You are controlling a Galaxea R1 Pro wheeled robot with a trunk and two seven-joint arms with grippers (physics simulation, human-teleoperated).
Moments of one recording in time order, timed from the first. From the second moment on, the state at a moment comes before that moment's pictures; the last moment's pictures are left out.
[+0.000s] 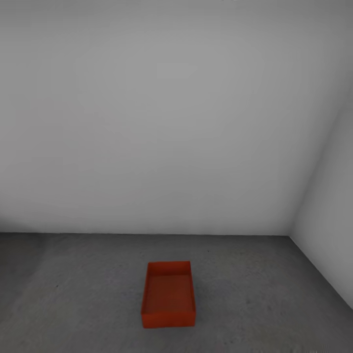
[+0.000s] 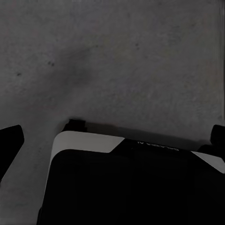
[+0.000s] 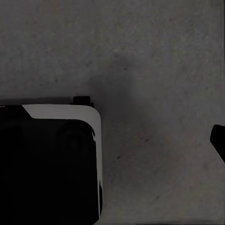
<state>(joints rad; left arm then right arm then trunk) -0.41 -0.05 0.06 0.00 0.17 0.07 0.05 -0.26 -0.04 0.18 0.03 -0.16 -0.06 -0.09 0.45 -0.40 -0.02</state>
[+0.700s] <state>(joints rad) -0.41 -0.05 0.06 0.00 0.18 0.07 0.05 -0.26 -0.04 0.18 0.03 -0.16 -0.06 -0.09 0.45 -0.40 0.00</state>
